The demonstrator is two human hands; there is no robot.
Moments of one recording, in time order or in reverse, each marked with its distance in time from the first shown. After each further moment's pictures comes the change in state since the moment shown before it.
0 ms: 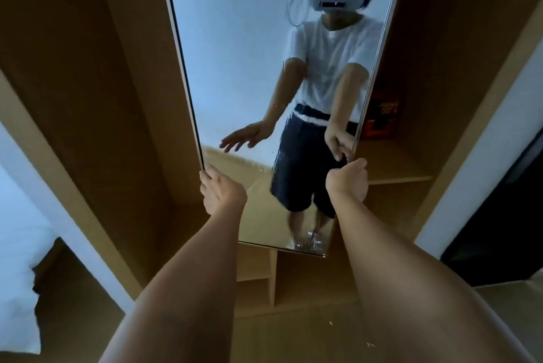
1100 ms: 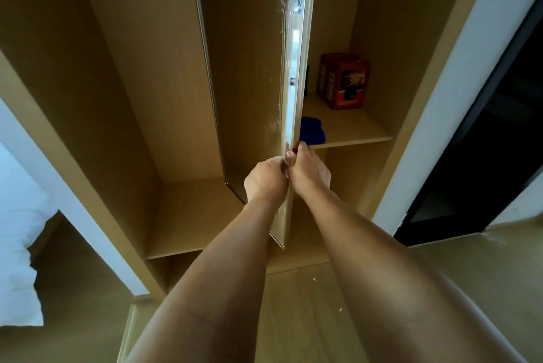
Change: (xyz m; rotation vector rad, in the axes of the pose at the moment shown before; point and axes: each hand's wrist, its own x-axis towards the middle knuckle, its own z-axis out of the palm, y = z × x) left_hand -0.162 0.000 0.000 0.173 -0.194 0.630; right_hand -0.106 0.053 -0.048 -0.221 -0.155 -0.493
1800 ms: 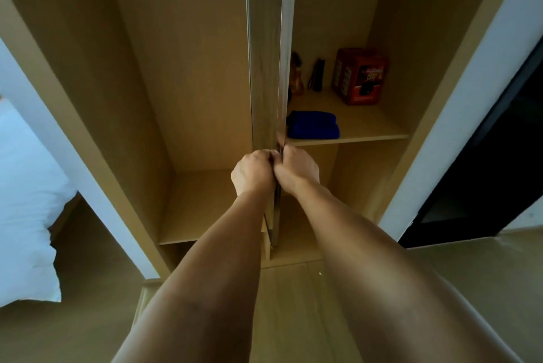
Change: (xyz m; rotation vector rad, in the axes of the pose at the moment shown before) left_hand -0.006 -0.044 -0.024 0.031 0.133 -0.079; right_hand -0.017 -0.034 0.025 0.070 -0.098 -0.136
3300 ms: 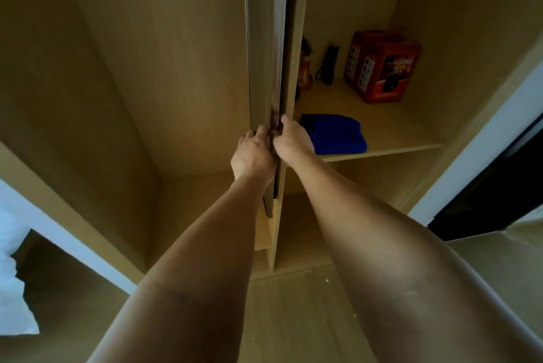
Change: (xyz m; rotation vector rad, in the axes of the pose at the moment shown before) left_hand 0.185 -0.044 0.068 -0.054 -0.034 0.083; right_hand 0.195 -0.024 0.067 0.096 -0.135 0.172
